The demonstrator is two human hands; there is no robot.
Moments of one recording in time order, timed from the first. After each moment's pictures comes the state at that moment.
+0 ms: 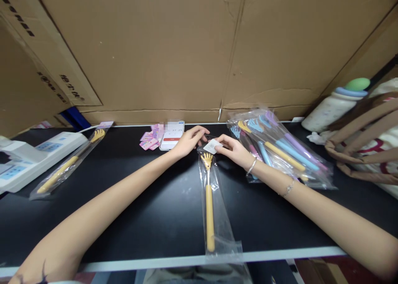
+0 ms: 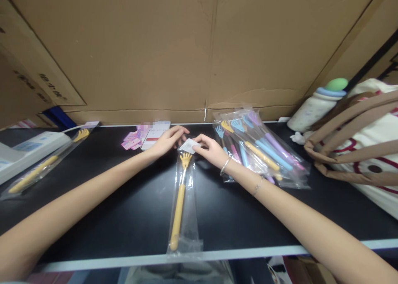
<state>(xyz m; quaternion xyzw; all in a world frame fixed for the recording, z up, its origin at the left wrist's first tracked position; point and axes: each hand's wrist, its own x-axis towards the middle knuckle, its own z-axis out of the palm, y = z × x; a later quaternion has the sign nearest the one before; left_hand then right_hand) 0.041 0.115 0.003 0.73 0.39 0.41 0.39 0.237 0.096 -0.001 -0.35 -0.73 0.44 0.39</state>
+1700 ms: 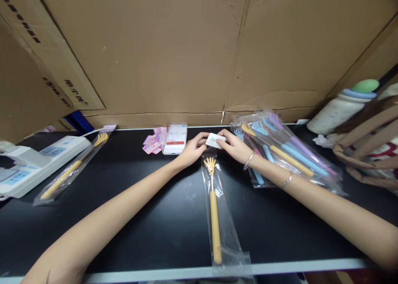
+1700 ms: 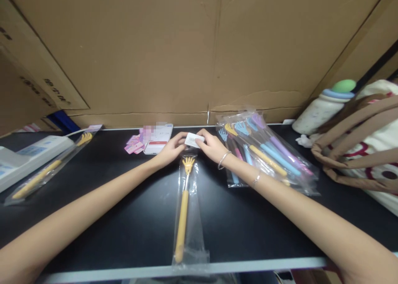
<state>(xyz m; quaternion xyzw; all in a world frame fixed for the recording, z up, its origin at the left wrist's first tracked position) 0.045 0.108 -0.010 0.70 0.31 0.45 0.45 0.229 0.121 0.012 -0.43 -0.80 0.24 0.33</state>
